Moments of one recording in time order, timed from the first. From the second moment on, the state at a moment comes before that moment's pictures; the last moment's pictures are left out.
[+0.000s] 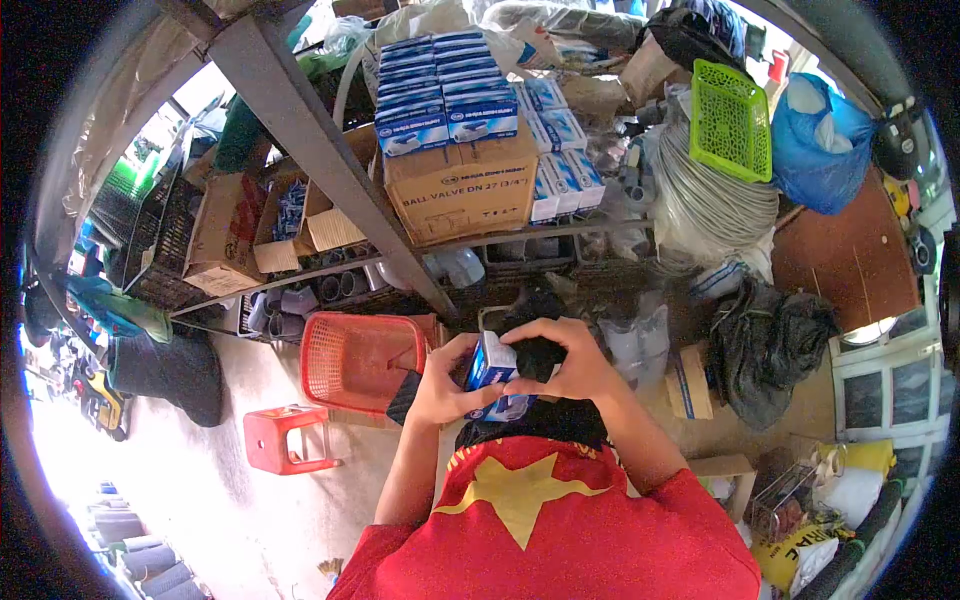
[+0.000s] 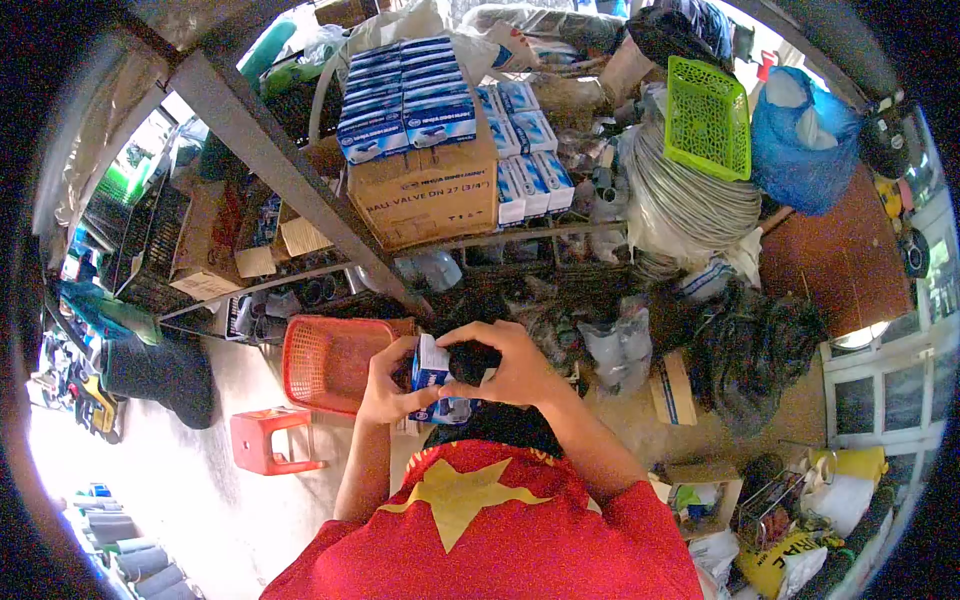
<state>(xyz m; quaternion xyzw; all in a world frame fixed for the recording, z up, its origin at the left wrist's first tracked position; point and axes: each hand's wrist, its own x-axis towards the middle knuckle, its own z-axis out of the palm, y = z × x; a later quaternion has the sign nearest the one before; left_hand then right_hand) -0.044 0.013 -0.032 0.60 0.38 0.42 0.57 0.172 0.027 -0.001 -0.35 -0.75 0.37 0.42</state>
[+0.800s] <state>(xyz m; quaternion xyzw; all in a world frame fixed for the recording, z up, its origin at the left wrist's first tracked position) -0.008 0.013 -0.044 0.34 0.38 0.58 0.63 0.132 -0.024 -0.055 -0.40 -0.61 0.47 0.50</state>
